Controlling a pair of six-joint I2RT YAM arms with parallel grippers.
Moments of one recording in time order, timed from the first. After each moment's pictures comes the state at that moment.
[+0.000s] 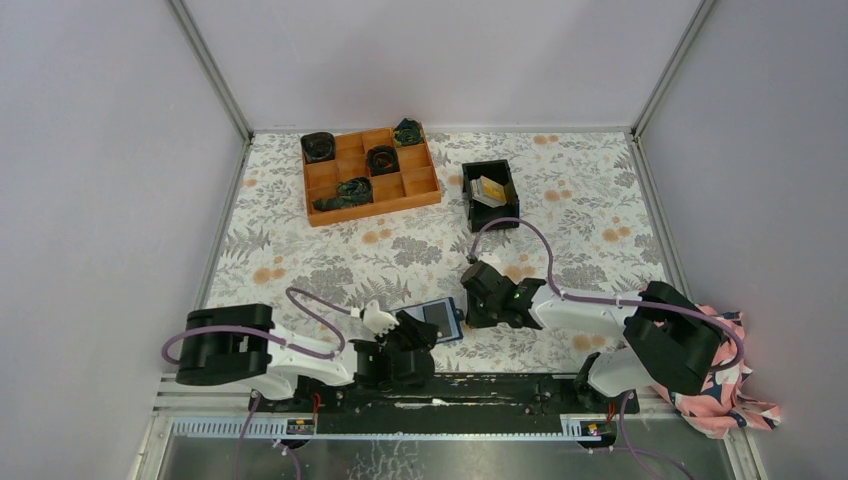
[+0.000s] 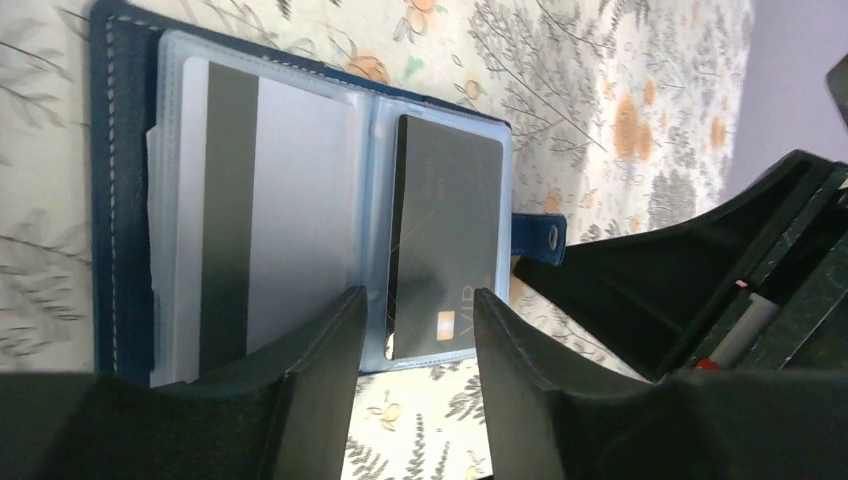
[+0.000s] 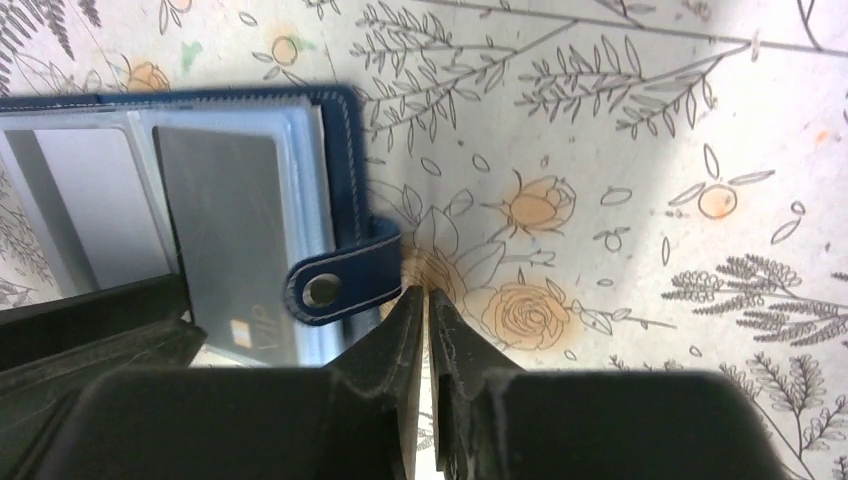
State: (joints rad) left arm -1.47 1.45 0.40 0.07 -0.87 -1.84; right arm 0.94 1.40 0.62 -0.27 0.11 0.77
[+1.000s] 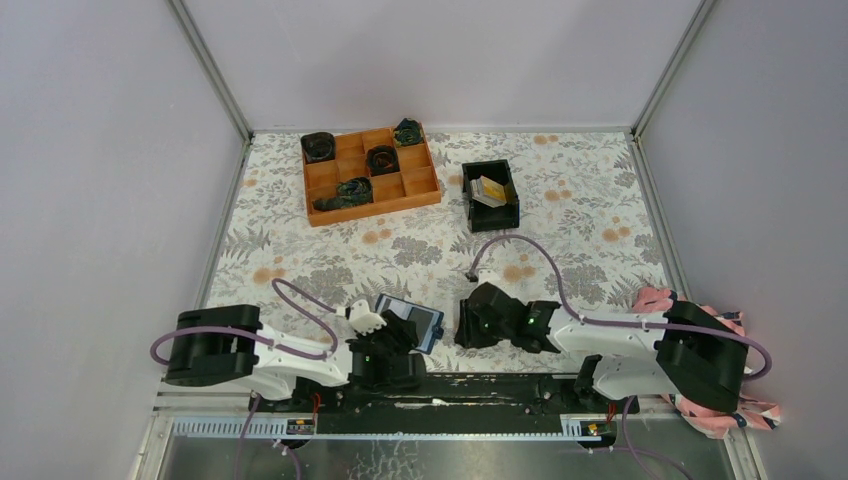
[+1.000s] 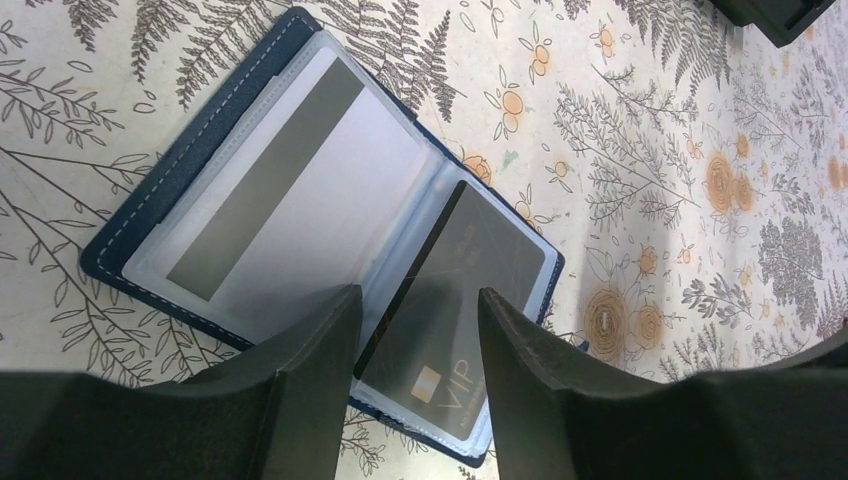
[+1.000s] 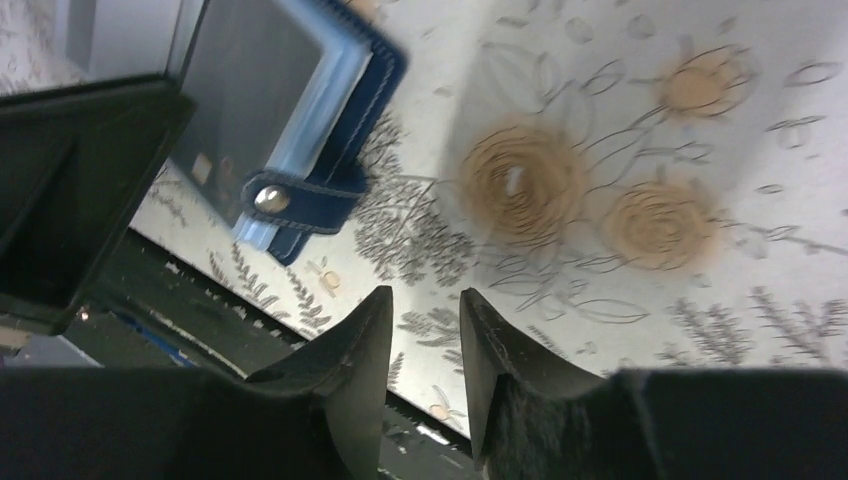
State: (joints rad) left arm -1.49 1.35 0.41 -0.29 -0.98 -1.85; right arm 1.04 1.25 0.49 -0.16 0.05 0.83
